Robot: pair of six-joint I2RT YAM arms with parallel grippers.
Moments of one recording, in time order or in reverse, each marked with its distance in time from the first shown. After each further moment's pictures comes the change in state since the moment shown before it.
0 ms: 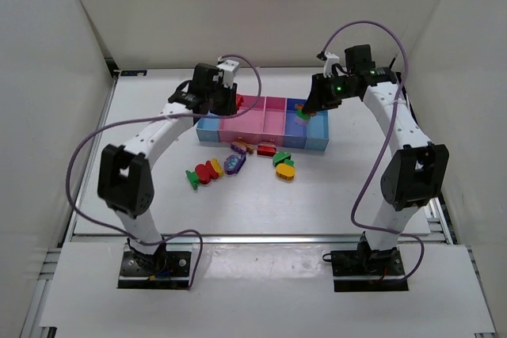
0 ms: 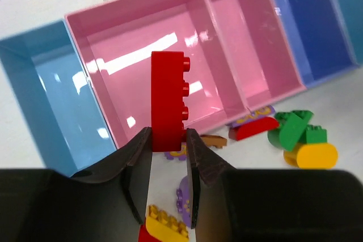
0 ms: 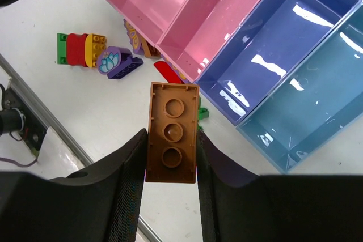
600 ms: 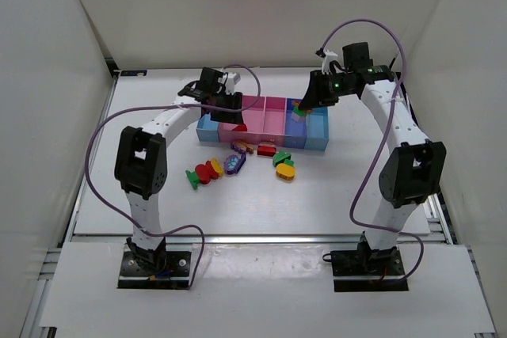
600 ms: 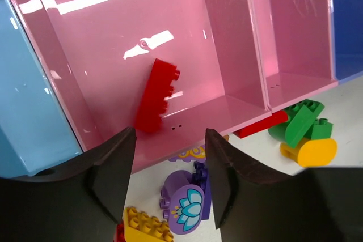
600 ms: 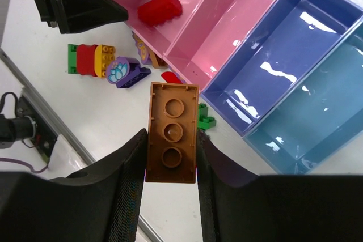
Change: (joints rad) left arm 0.053 0.253 0.136 -0.131 0.119 -0.110; right arm 0.007 0.024 0.033 0.020 -0.007 0.053
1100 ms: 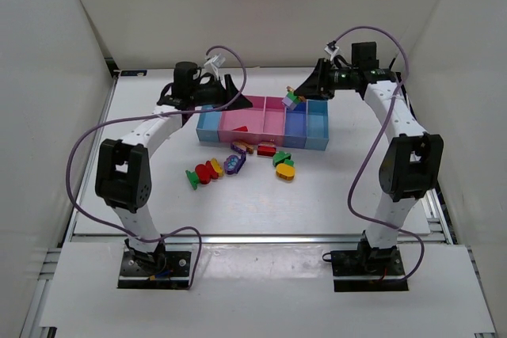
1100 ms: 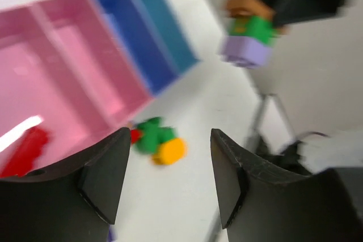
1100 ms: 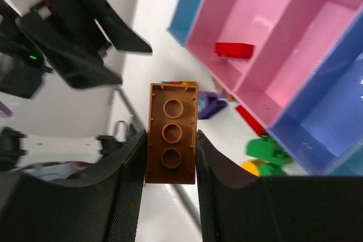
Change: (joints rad) left arm 0.098 -0.167 -0.196 0.463 0.548 -0.287; right arm -0.059 0.059 -0.033 0.266 -0.283 0.412
